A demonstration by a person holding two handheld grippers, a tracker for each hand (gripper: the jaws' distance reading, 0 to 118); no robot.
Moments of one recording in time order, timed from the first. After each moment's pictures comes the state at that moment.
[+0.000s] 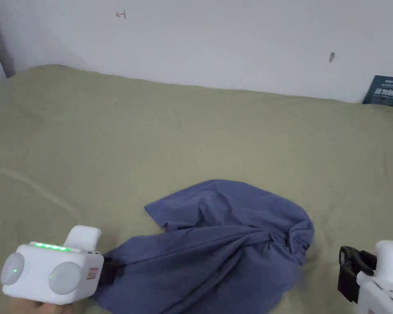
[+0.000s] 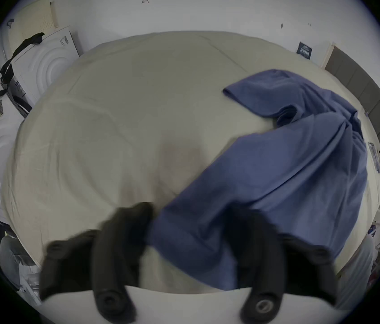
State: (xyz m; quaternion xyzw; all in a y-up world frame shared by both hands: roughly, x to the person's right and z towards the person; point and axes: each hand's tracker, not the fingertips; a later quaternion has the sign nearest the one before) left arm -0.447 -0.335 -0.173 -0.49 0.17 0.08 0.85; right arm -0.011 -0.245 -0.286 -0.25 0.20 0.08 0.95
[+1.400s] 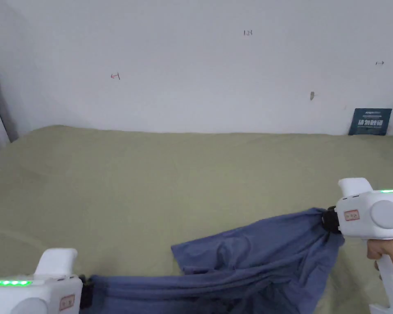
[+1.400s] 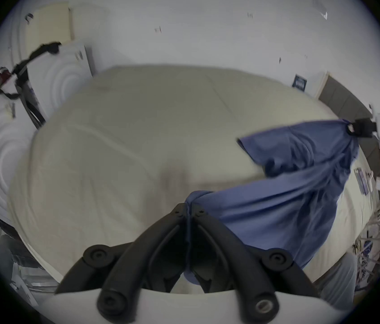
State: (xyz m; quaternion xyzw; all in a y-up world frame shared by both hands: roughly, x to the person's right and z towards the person) left arm -0.466 -0.235 -0.152 -0.38 0.19 0.10 0.90; right arm -0.034 -0.185 -0.465 -0.35 0.23 0.09 0.90
